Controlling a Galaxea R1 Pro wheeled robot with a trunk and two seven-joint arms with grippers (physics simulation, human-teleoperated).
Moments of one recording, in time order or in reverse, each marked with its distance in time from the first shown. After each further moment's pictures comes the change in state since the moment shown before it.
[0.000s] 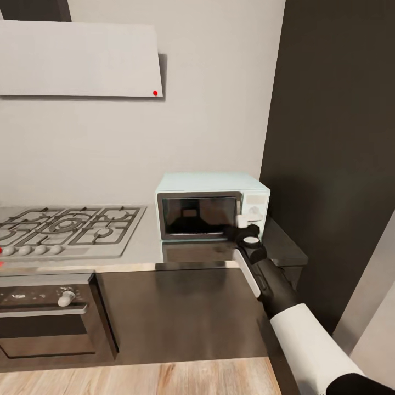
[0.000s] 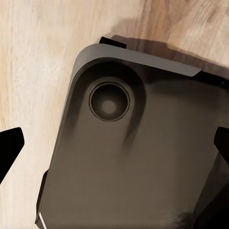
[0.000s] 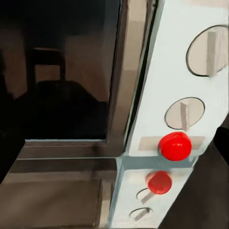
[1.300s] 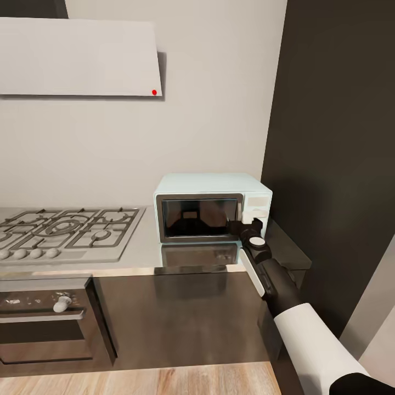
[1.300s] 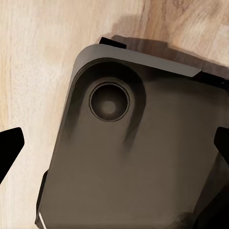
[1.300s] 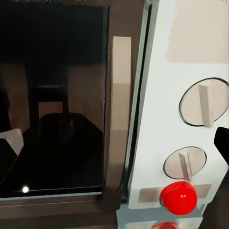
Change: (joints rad) left arm 0.000 0.000 0.001 -0.001 0.000 0.000 0.000; right arm -0.001 -0.023 -0.022 0.011 -0.001 -0.160 0.041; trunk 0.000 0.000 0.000
